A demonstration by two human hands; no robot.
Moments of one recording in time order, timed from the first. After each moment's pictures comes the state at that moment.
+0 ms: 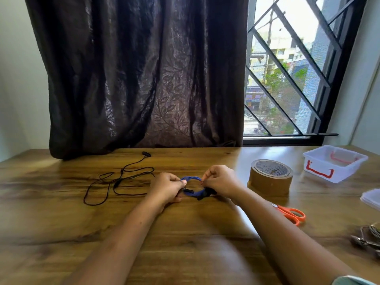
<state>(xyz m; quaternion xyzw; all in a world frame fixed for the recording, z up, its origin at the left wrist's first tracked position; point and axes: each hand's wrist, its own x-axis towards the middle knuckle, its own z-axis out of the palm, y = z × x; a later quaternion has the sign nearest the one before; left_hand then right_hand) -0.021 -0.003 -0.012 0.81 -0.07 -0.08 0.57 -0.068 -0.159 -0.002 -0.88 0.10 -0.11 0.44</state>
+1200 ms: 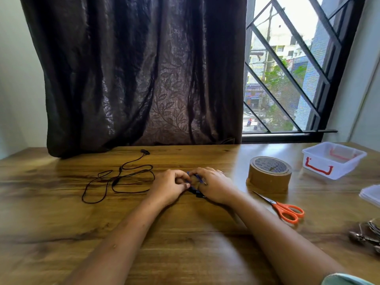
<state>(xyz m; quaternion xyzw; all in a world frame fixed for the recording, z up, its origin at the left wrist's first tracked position) -0.024 -0.001 -0.013 0.91 -0.25 0.04 0.33 -0.059 -0.157 -0.020 -0.98 0.01 -0.08 0.21</state>
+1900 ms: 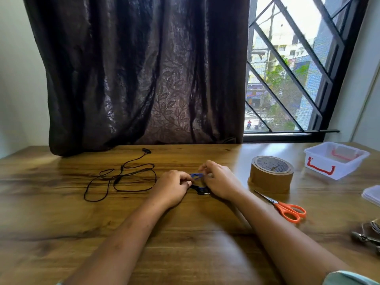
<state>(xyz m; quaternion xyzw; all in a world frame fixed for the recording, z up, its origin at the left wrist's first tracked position) -0.021 -0.003 -0.019 0.92 -0.27 0.06 0.27 -0.052 -0.166 -0.023 -0.94 0.04 -0.16 0.30</state>
